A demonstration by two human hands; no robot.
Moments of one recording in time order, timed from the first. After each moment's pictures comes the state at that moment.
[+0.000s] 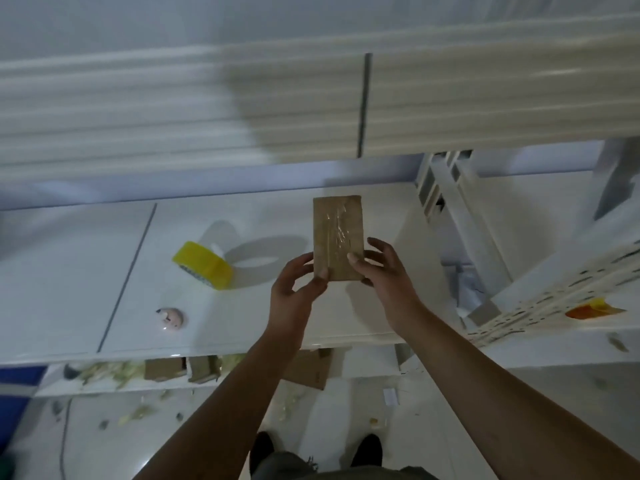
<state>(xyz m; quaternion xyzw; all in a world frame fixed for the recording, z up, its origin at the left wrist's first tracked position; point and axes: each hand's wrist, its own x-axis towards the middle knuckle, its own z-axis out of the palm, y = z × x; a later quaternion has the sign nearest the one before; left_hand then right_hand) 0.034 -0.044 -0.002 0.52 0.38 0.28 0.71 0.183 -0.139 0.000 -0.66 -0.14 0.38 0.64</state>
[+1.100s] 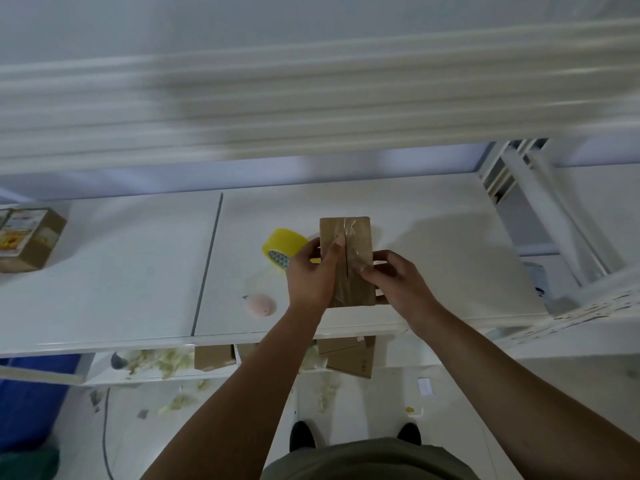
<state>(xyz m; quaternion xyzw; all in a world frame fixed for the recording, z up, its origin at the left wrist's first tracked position) -0.060 0.068 0.005 0.61 0.45 0.28 0.59 0.053 -0.057 0.011 -0.71 -0.18 0.39 0.55</state>
